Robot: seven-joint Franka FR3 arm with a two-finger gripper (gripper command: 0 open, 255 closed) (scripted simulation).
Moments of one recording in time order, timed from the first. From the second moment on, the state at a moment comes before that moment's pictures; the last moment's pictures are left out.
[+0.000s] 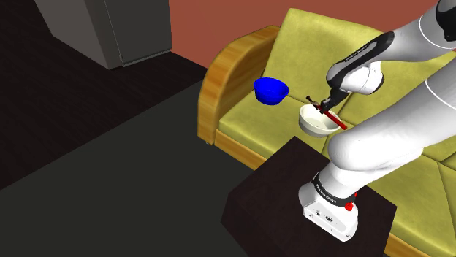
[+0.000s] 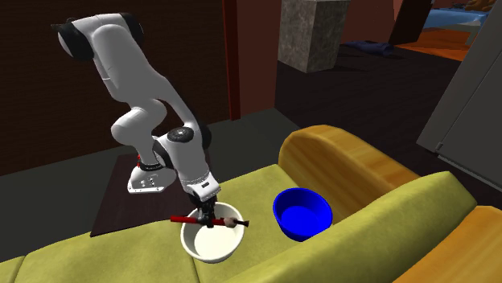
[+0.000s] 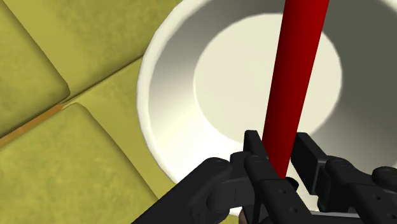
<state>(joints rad) -0.54 -0.15 -0.57 -2.70 -0.12 2.74 -0.69</state>
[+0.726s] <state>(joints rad) -0.51 -0.08 -0.59 -2.71 -0.03 2.81 -0.75</state>
